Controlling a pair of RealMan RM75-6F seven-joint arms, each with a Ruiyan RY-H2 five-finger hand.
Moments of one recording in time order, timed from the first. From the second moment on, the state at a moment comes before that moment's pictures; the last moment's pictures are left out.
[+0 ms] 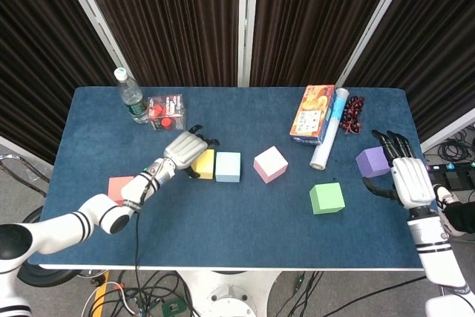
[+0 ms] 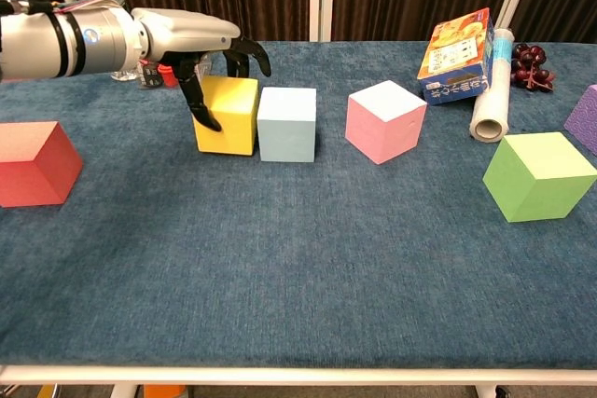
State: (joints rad) left arm -1.02 -1.56 -0.18 -1.18 1.29 0.62 0.04; right arm 0.35 -1.11 0.17 -1.66 -1.38 1.29 0.17
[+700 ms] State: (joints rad) left arm -1.05 -1.58 -0.17 -1.16 1.29 0.61 0.01; right arm 0.34 -1.11 0.18 -1.65 -1.37 1.29 0.17
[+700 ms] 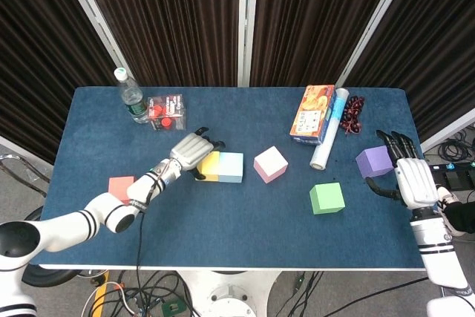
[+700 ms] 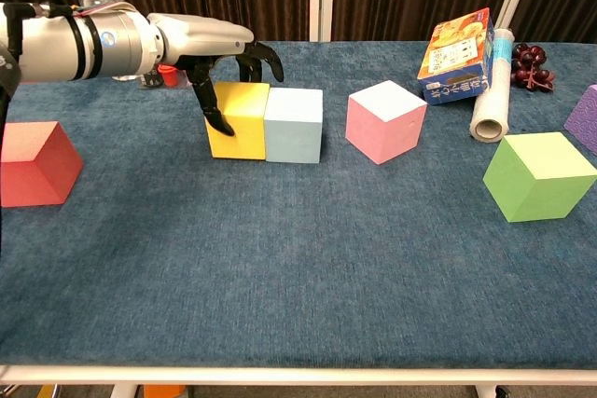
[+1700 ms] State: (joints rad) left arm -1.07 -1.59 -0.16 -1.16 1.25 0.60 0.04; right arm 0.32 -1.11 0.18 -1.63 -1.38 1.29 0.20
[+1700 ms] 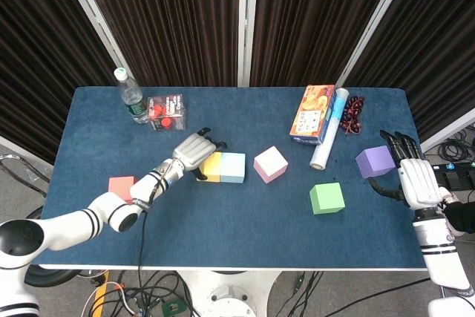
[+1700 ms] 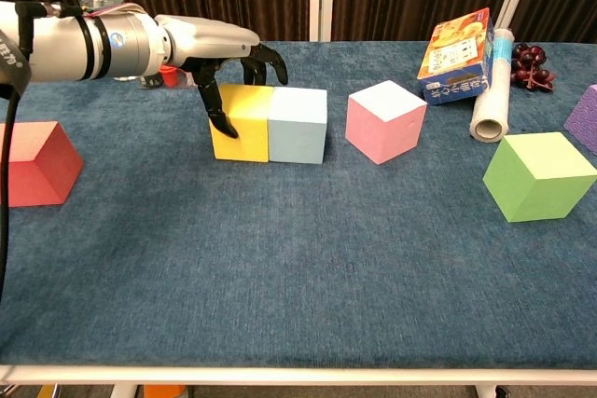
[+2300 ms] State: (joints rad) left arm -1.07 -1.59 -0.16 -1.15 1.21 0.59 0.07; right arm 0.32 -1.11 0.18 -1.64 -1.38 1.30 0.20
